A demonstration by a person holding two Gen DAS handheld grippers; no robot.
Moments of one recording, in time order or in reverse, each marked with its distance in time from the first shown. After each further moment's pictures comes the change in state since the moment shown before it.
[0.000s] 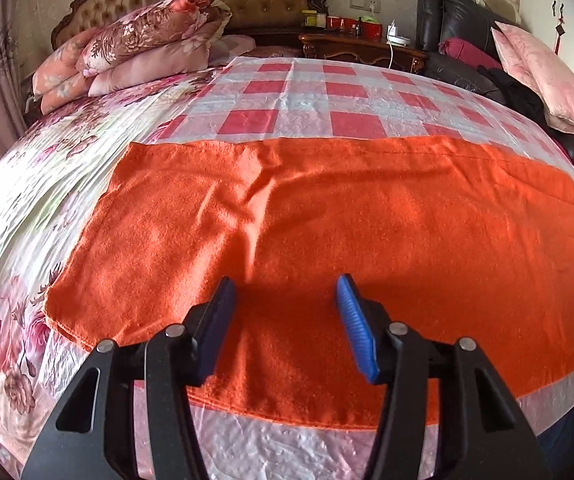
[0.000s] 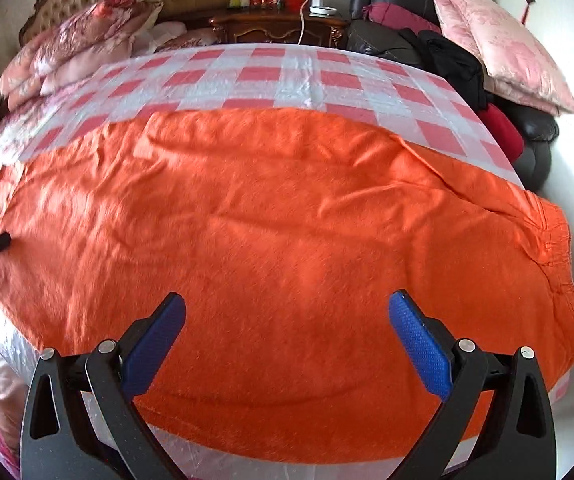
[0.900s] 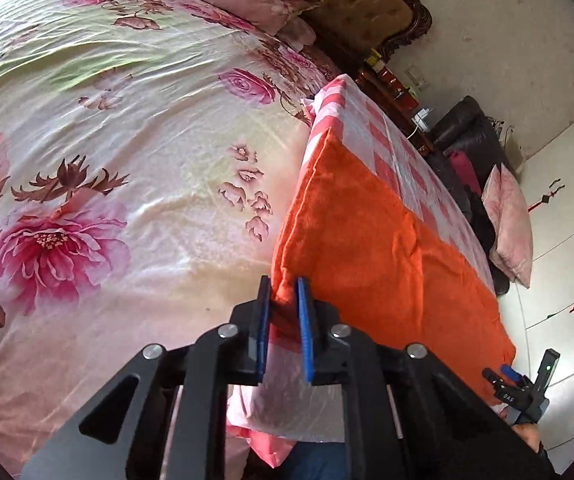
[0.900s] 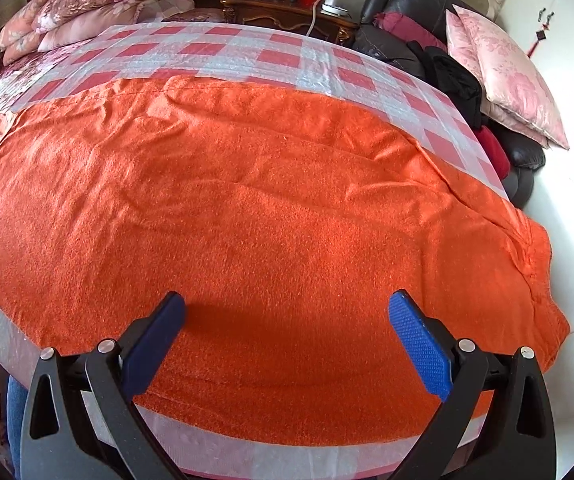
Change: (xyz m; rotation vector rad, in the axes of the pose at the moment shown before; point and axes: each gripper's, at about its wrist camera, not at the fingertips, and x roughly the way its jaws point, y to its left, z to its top) left arm 0.005 0.239 -0.038 -0.535 0.039 -0.404; right arm 0.000 0.035 -0.009 -0.107 0.014 -0.093
